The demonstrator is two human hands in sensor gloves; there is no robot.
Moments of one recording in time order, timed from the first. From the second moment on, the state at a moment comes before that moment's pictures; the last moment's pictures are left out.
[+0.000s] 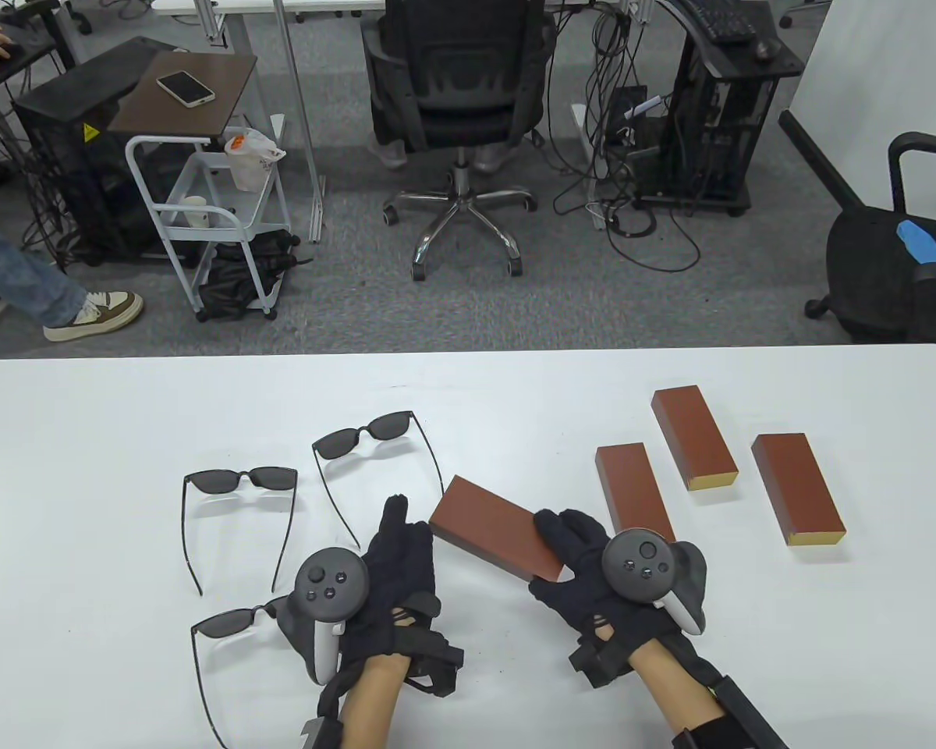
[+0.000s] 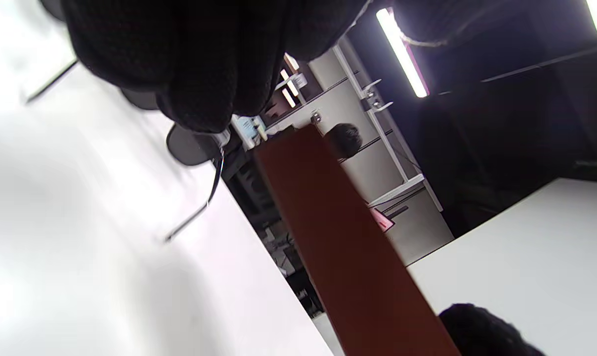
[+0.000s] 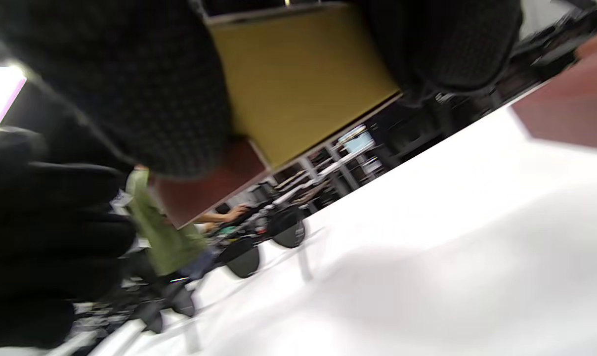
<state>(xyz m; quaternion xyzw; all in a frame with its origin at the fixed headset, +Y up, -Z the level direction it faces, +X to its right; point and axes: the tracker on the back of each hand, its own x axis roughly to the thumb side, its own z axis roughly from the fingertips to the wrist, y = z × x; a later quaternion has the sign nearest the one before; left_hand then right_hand) -0.148 -0.708 -0.295 0.08 0.06 0.45 0.89 0.143 -0.702 -0.329 0.11 -0.07 0.94 0.30</state>
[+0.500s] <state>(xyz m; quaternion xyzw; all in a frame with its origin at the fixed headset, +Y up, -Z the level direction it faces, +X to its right) -0.117 -0.697 -0.295 0.14 -0.03 0.19 0.97 0.088 -0.706 -0.421 -0.02 -0.11 0.99 0.12</state>
